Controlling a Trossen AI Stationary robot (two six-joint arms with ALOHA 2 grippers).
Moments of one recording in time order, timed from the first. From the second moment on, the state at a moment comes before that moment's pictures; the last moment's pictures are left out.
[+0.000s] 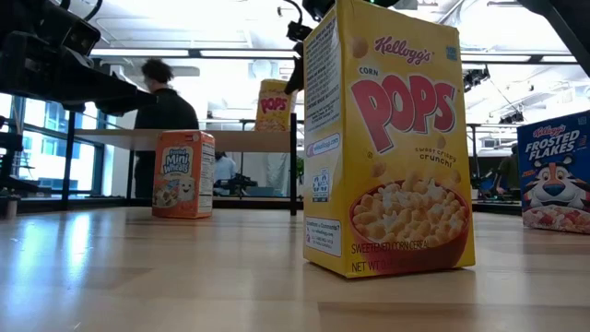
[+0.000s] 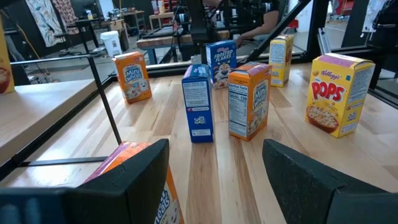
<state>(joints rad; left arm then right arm) -0.09 0.16 0.01 0.02 -0.12 0.11 -0.48 1.94 1.95 -0.70 0.02 -0.40</state>
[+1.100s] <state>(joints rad) -0.09 0.16 0.01 0.02 -0.12 0.11 -0.49 1.95 2.02 -0.76 0.06 -0.39</state>
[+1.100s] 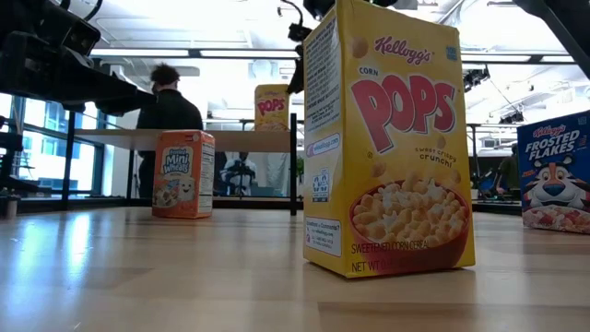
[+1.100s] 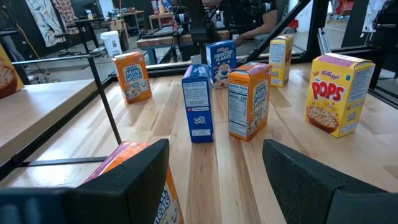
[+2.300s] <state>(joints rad) -0.09 0.16 0.01 0.02 -0.12 0.11 -0.45 1.99 1.95 -0.71 0.04 -0.28</state>
